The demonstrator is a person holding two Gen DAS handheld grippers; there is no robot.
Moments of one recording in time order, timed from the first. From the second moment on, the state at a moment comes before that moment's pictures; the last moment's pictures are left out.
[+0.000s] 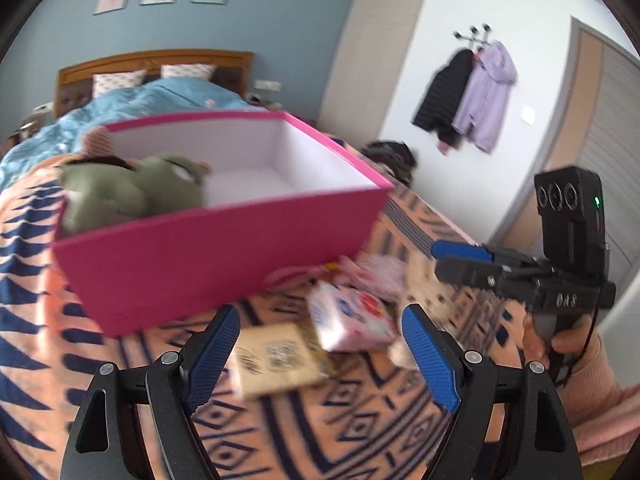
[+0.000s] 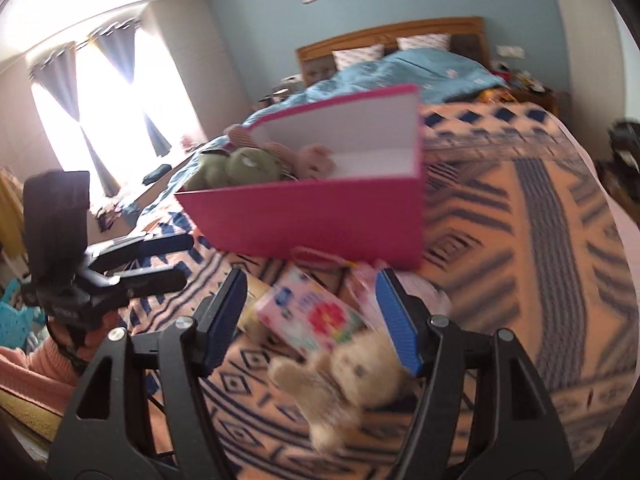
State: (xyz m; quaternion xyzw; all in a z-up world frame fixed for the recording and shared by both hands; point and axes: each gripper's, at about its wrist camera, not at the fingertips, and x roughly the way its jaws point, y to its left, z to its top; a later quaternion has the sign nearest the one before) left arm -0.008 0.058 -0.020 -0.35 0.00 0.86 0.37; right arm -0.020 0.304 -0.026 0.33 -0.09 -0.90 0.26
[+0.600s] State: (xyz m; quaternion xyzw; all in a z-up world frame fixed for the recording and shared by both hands) left arm 0.000 0.116 -0.050 -0.42 0.03 0.81 0.42; right arm -0.010 0.326 -0.063 0.37 -0.13 -0.89 0.22
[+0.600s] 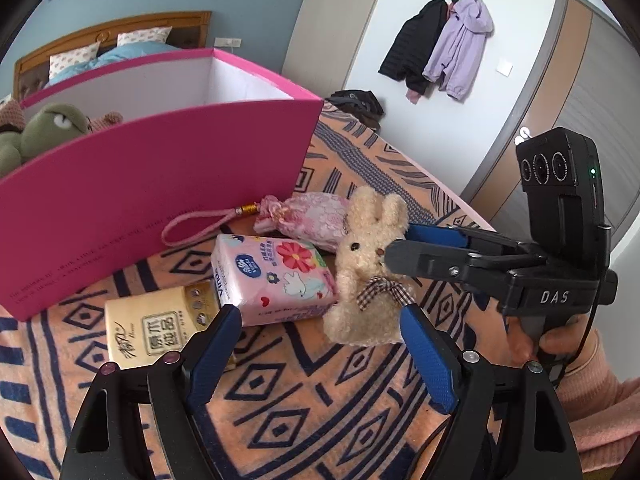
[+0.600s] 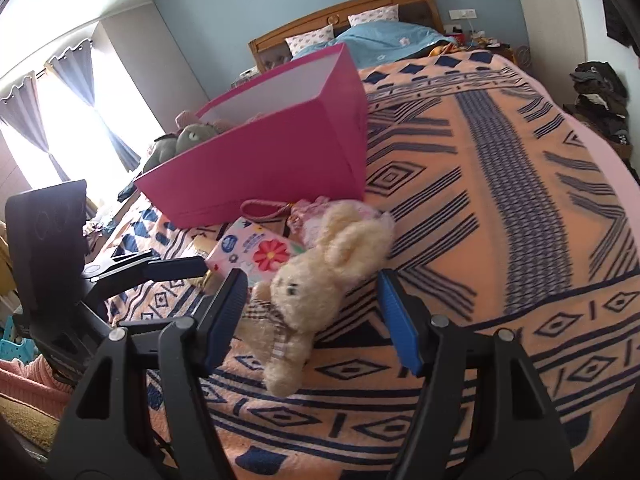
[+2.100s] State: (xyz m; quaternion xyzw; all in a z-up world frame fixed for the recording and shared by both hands) left arm -0.064 0.117 0.022 -0.35 0.00 0.84 0.42; right arm -0.081 0.273 0.048 0.25 -0.01 -0.91 0.33
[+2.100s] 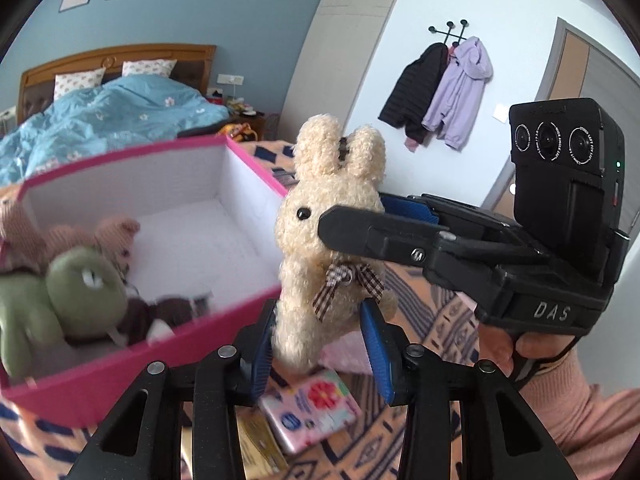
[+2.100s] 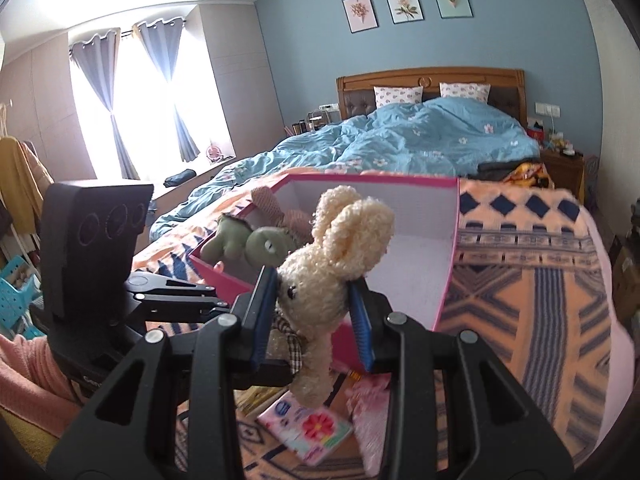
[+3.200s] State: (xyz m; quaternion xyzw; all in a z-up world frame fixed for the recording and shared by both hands) left arm -0.145 0.145 -0.016 -0.42 0.02 0.84 0.34; right arm -0.177 0.260 0.005 0.33 0.07 -0.92 0.23
